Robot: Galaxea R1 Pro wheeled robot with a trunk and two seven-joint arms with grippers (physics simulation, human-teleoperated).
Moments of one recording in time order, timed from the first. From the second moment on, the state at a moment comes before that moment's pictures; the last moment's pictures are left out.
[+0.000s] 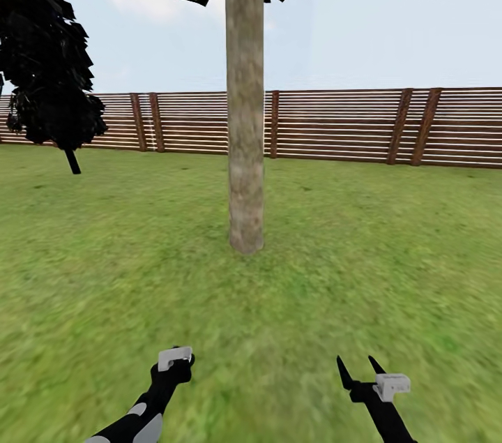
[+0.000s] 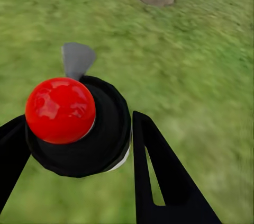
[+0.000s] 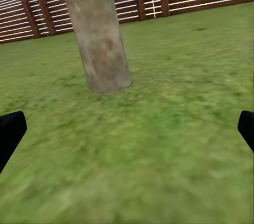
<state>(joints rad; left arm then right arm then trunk) -0.55 0.02 -0.66 -0.18 0.83 -0.48 -0.07 -0.46 -0.14 0.13 -0.04 -0.70 -0.97 0.67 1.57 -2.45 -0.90</state>
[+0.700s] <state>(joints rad) -0.61 0.04 -0.70 -0.32 0.52 -0.17 -0.08 -0.46 -0.20 0.15 -0.14 -0.63 -0.48 0.67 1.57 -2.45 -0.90</state>
